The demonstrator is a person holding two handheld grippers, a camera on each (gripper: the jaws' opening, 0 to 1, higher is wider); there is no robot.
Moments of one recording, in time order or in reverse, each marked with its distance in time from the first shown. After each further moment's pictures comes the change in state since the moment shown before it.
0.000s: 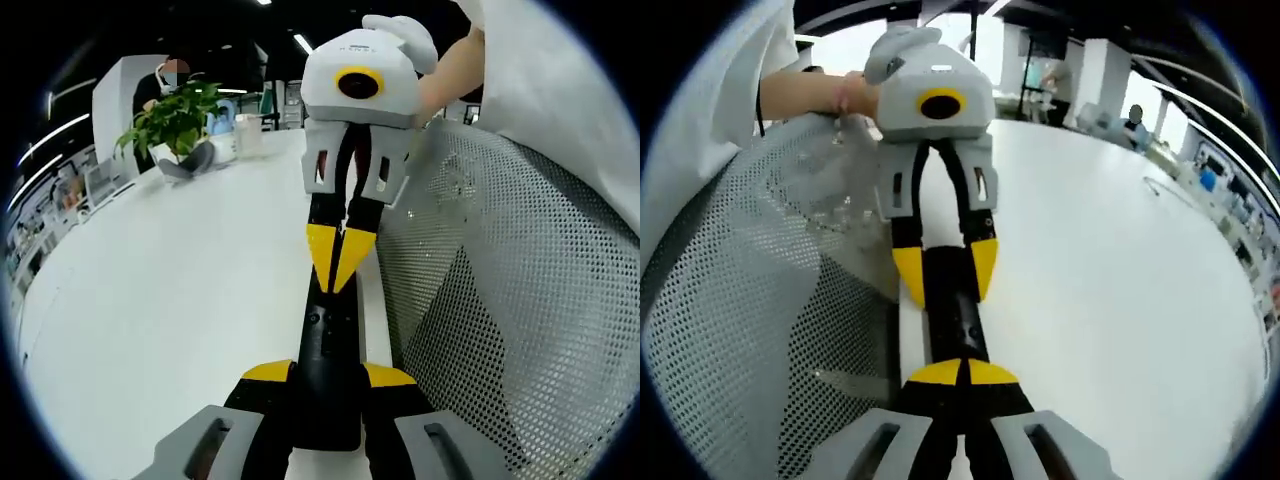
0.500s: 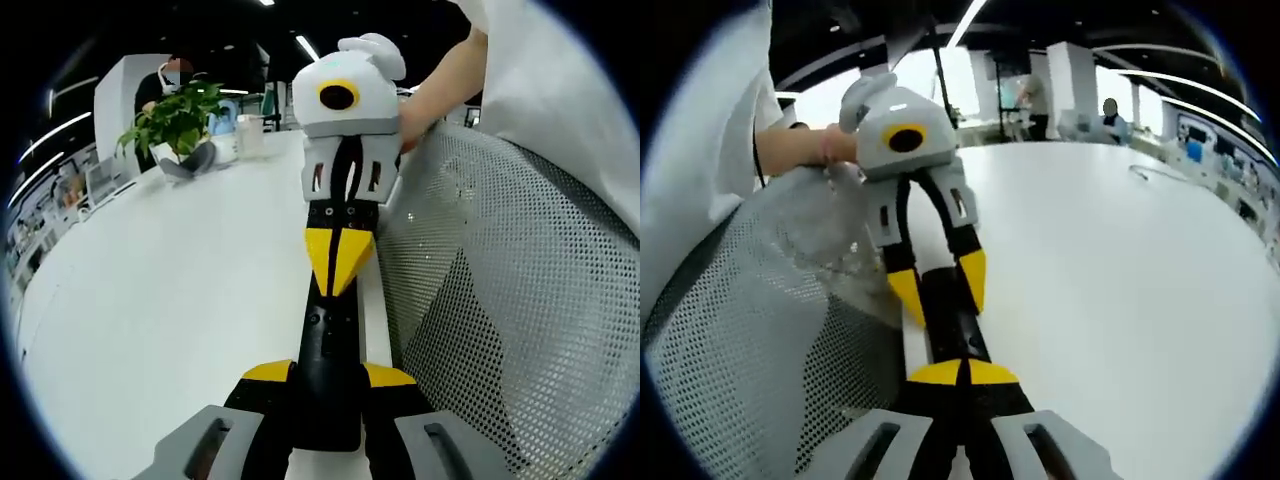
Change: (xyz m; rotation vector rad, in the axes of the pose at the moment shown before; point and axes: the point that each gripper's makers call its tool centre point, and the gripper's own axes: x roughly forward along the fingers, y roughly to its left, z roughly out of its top) left arm 0.000 0.001 0.000 -0.008 -0.007 -0.002; right arm 0.002 0.002 0.005 0.089 -0.094 0.035
